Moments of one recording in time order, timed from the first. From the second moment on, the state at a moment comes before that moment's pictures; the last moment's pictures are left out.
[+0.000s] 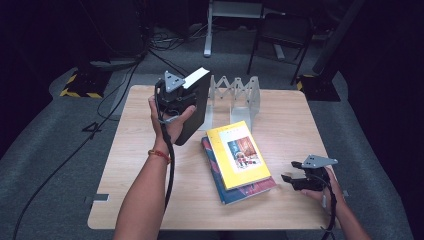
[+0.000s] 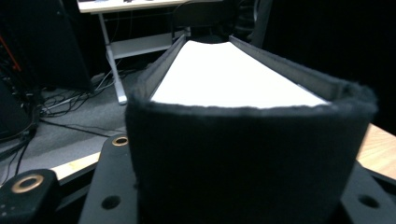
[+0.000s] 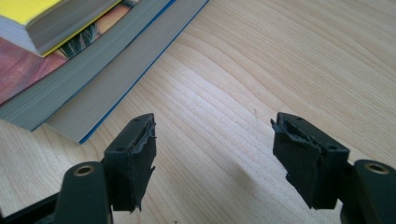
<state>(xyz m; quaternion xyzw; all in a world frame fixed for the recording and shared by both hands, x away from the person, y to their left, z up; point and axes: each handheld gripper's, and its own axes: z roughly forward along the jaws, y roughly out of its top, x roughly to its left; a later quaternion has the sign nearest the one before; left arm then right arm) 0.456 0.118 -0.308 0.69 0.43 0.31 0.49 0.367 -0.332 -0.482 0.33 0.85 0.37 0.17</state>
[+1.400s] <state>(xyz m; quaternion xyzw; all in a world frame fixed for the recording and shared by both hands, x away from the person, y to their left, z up) 0.458 0.134 -0.383 0.69 0.44 0.30 0.49 0.366 -0.329 -0.486 0.32 0.86 0.35 0.18</state>
